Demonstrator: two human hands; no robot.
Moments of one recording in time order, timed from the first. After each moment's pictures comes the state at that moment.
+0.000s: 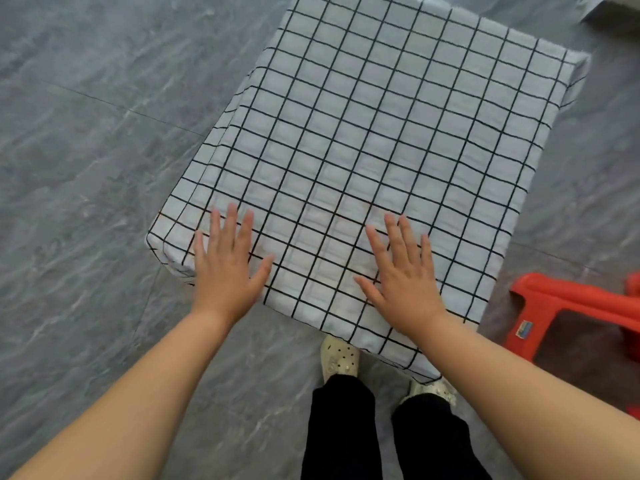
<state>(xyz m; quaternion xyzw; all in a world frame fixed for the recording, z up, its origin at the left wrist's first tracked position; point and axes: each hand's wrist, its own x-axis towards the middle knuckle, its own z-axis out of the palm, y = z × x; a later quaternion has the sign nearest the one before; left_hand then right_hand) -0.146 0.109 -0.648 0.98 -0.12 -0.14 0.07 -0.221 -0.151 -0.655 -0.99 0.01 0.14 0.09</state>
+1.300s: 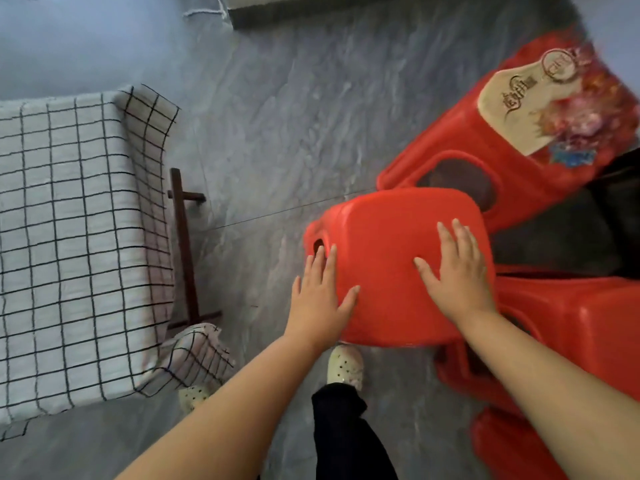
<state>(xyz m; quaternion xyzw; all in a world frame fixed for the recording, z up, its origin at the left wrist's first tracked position) -0.483 -0.439 -0.583 0.83 -0.38 -0.37 0.18 -0.631 -0.605 -0.581 -0.86 0.48 0.07 0.15</state>
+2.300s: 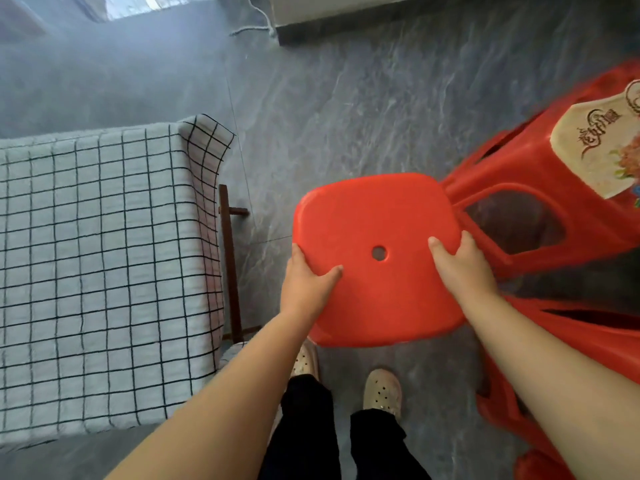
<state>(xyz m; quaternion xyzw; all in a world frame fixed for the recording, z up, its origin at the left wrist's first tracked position) -0.352 -0.448 -0.586 0.86 -0.08 -0.40 0.31 -0.500 -0.628 -0.580 -0.69 0.63 0.04 0.35</state>
